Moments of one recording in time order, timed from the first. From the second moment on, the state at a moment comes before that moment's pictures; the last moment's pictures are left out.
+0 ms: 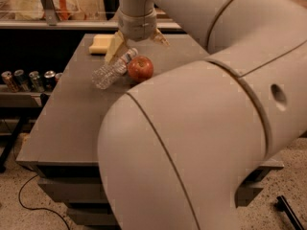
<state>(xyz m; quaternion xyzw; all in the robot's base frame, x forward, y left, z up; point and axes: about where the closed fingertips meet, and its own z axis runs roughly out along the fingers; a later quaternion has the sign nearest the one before) 0.666 0.018 0.897 -0.22 0.97 0.01 0.08</state>
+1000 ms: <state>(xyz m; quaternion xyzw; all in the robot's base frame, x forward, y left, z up) 0.666 0.033 0.874 -0.25 0.97 0.00 0.05</state>
